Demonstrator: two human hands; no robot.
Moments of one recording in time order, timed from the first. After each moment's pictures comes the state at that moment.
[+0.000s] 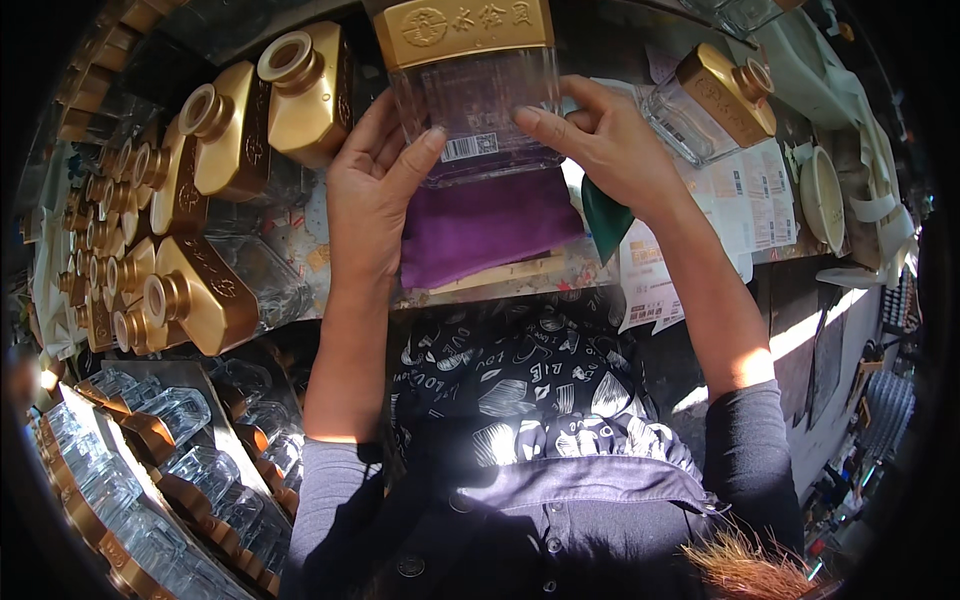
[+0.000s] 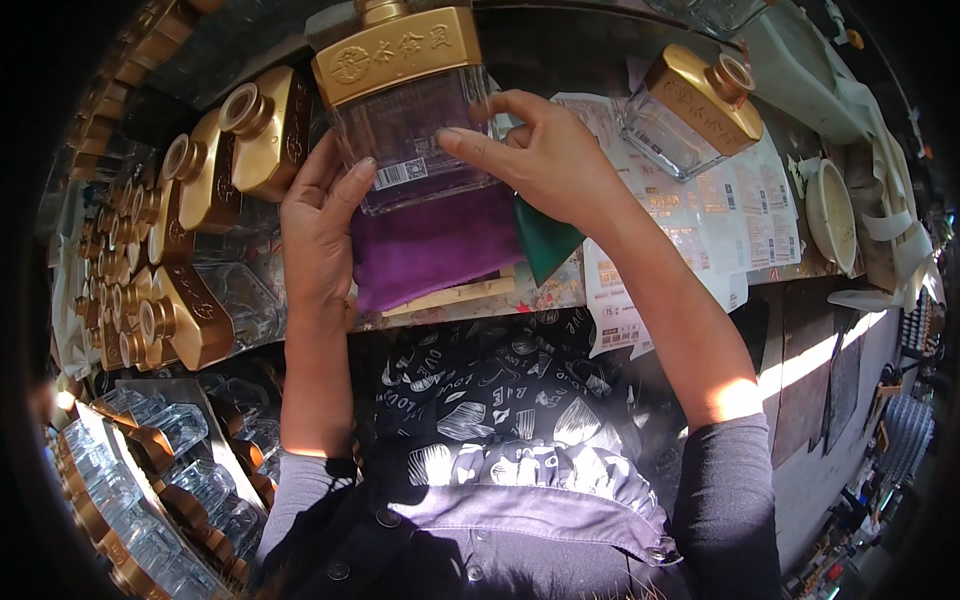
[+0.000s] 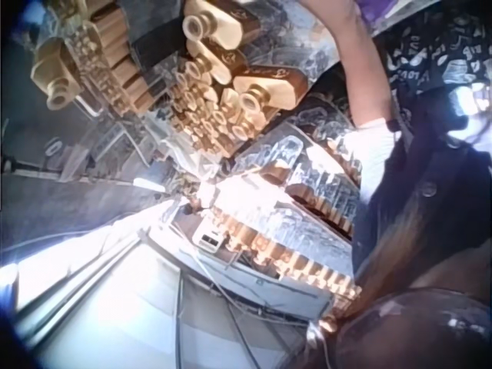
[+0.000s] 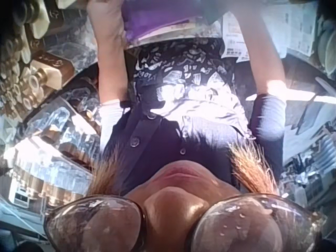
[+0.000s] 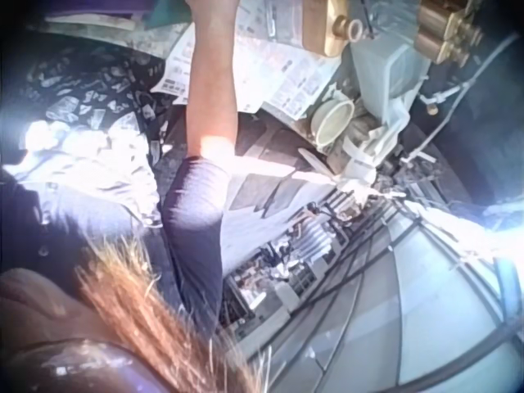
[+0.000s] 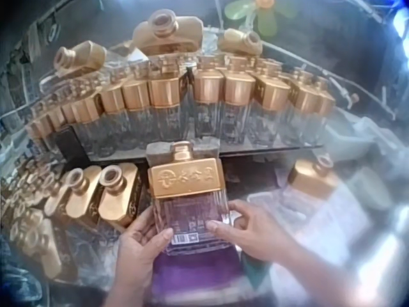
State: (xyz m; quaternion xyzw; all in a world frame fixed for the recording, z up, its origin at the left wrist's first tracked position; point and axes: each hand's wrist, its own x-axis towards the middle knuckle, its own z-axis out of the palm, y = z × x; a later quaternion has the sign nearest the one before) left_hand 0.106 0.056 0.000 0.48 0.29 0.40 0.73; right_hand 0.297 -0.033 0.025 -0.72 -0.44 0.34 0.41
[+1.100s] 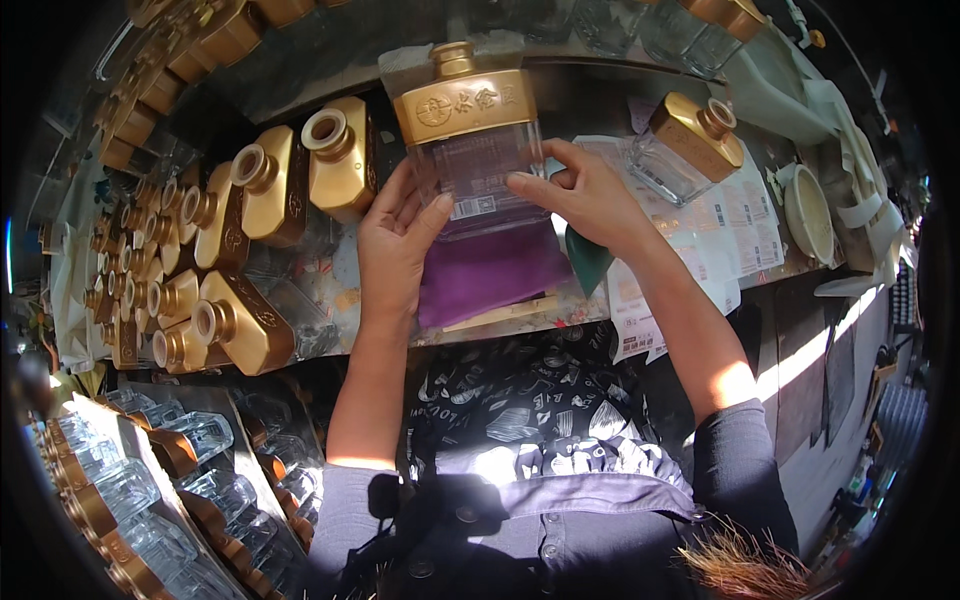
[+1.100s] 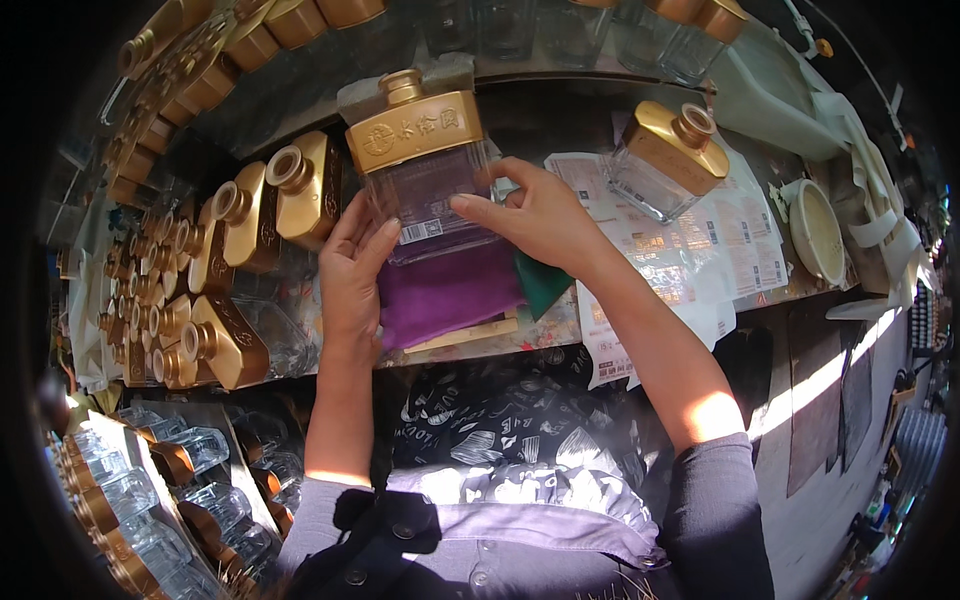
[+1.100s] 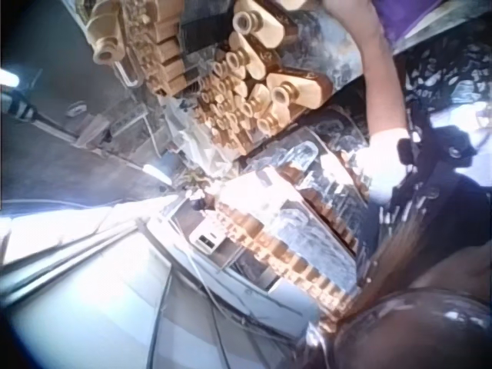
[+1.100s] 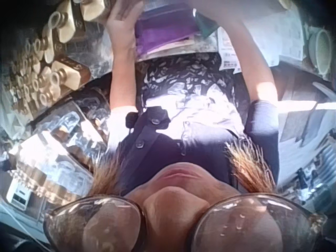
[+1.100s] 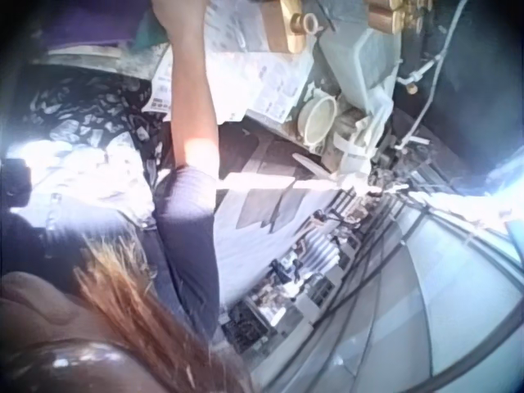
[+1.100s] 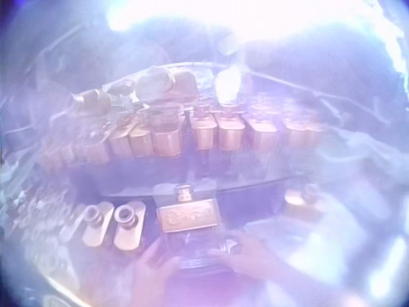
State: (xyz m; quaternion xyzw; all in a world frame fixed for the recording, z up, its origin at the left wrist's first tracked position) left_hand 0.105 0.055 0.001 0.49 0.29 0.39 0.72; right_hand 0.299 -0.033 0.029 -0.72 -0.41 0.37 0.42
